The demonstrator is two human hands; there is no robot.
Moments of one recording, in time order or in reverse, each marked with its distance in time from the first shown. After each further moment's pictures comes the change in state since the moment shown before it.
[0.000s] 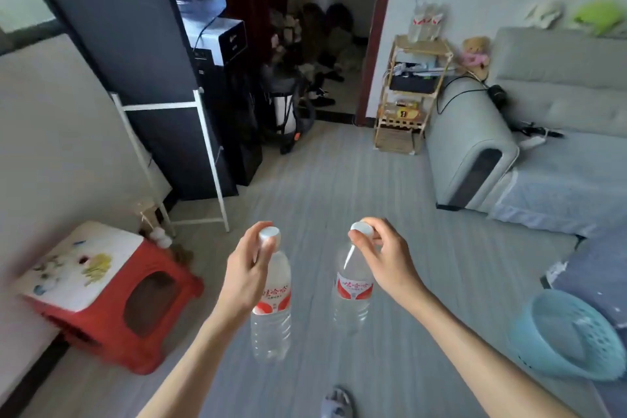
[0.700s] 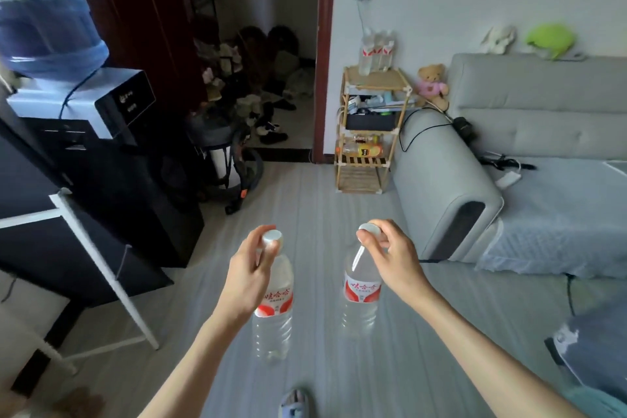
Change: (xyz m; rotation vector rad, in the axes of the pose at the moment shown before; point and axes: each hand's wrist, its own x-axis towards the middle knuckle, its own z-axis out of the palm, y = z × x) left_hand 0.424 0.038 0.195 -0.001 -0.198 0.075; right_hand 0.418 0.104 -0.083 -0.131 0.177 0.055
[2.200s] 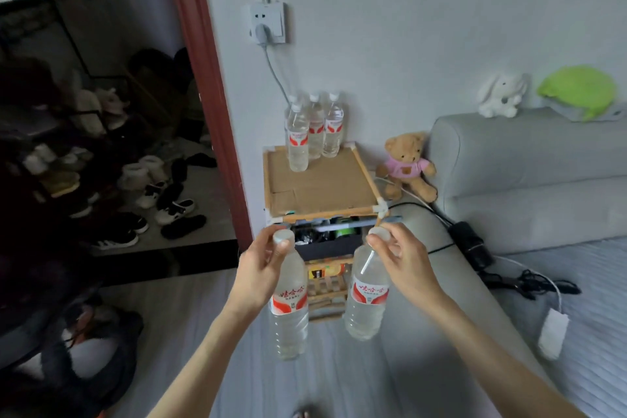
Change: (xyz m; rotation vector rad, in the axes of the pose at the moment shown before) left_hand 0.877 0.049 0.359 -0.020 -0.216 0.099; right_hand 0.854 0.238 -0.092 -0.156 0.174 0.075
